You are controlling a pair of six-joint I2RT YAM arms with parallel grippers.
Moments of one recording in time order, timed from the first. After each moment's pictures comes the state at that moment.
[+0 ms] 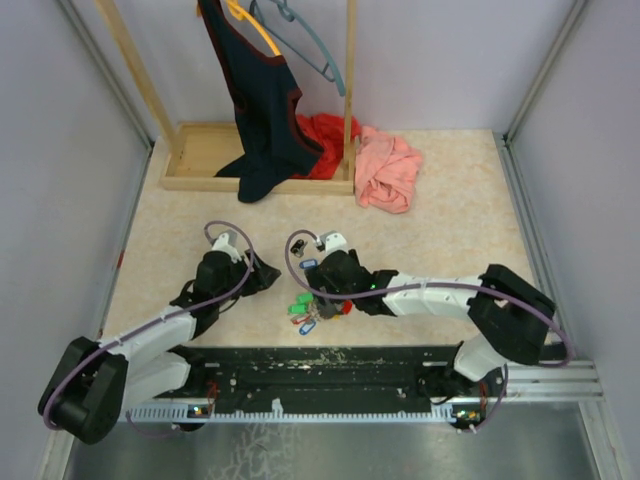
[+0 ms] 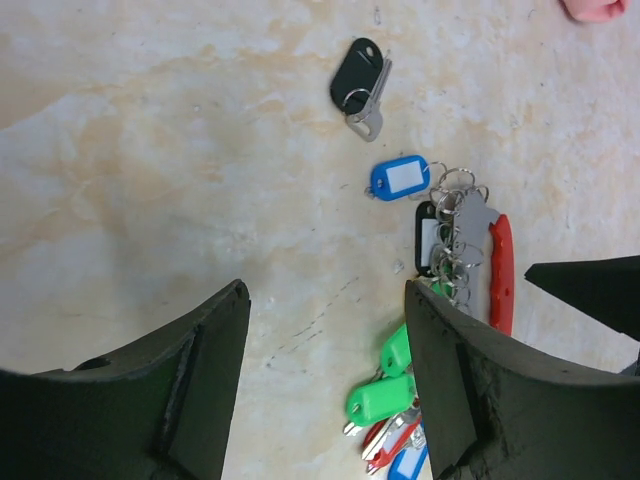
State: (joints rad) left arm -0.48 1.07 0.27 0.29 0.05 -0.72; right arm 1.03 1.47 0.74 -0.04 0.28 0.41
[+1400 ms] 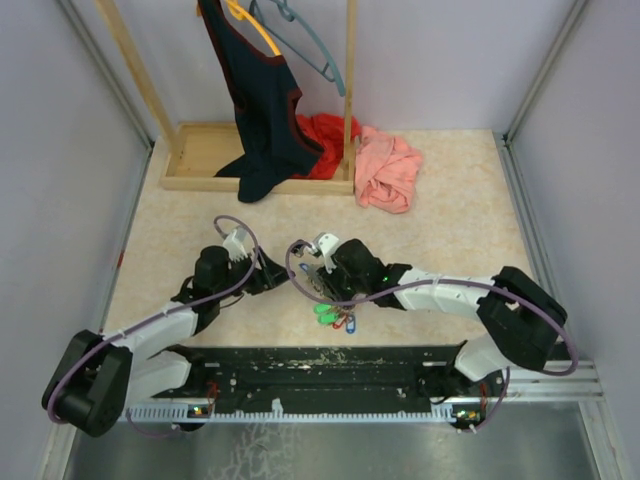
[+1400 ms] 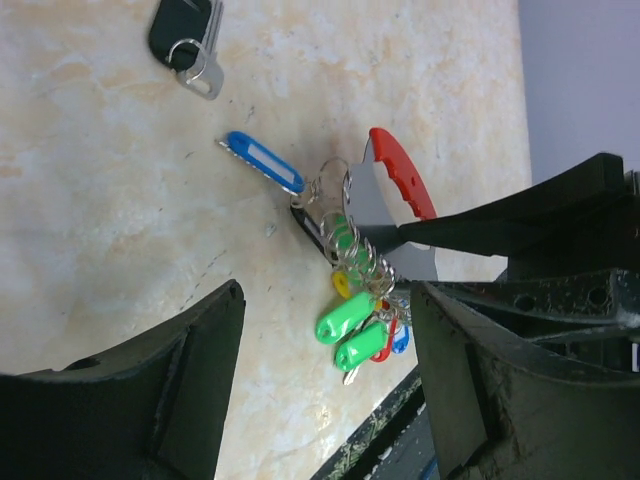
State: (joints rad) left arm -0.44 1.09 0.27 0.39 0.36 -0.79; right arm 0.92 1.46 0.72 -0.01 -0.01 0.07
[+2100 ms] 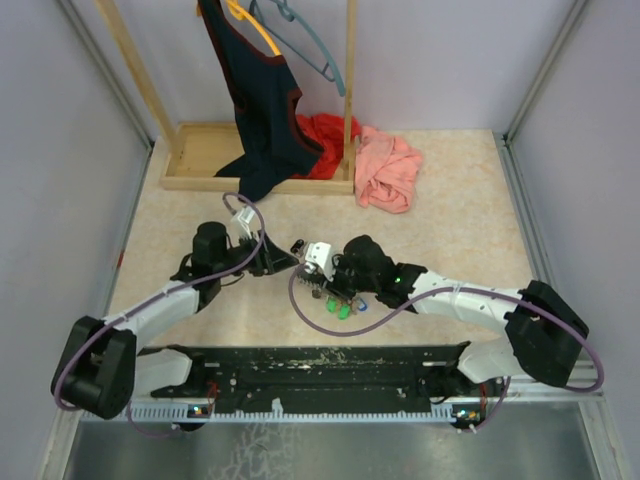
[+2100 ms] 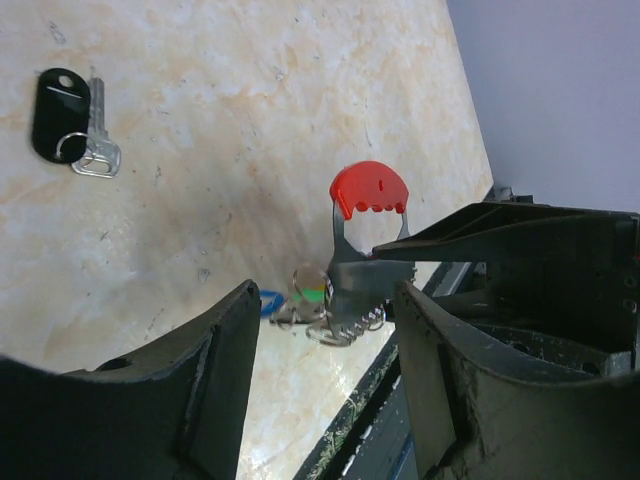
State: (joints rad) left arm -0.37 1.16 0.45 0.34 0.59 -0.68; right arm 0.92 1.32 0.71 -0.02 -0.16 -0.32
